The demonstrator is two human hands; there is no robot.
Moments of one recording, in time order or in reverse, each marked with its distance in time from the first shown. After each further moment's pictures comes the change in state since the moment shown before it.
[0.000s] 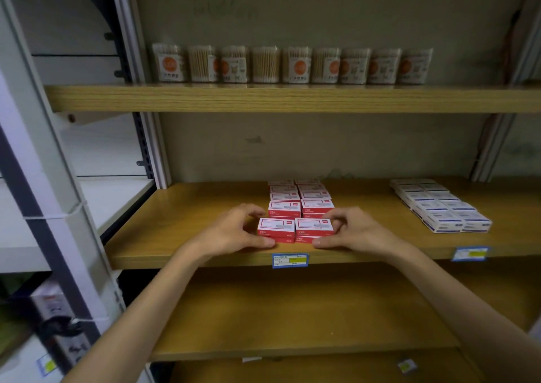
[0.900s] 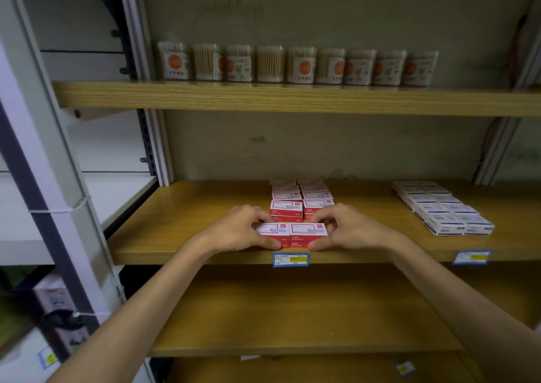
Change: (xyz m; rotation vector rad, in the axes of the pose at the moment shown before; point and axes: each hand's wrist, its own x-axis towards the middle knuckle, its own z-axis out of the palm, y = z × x) left_hand 0.012 0.002 0.000 0.065 -0.098 0.149; right_hand 0.015 -0.011 -0.001 -0.138 -0.158 -0.174
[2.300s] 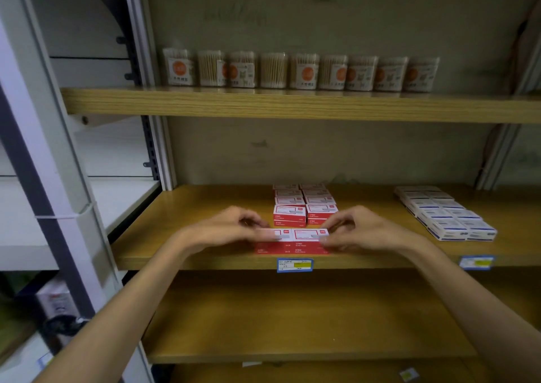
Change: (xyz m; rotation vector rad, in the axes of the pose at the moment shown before) left_hand -0.012 -0.018 -0.027 -0.231 -0.092 -0.101; right_hand -0.019 -0.009 -0.014 0.206 0.014 0.137
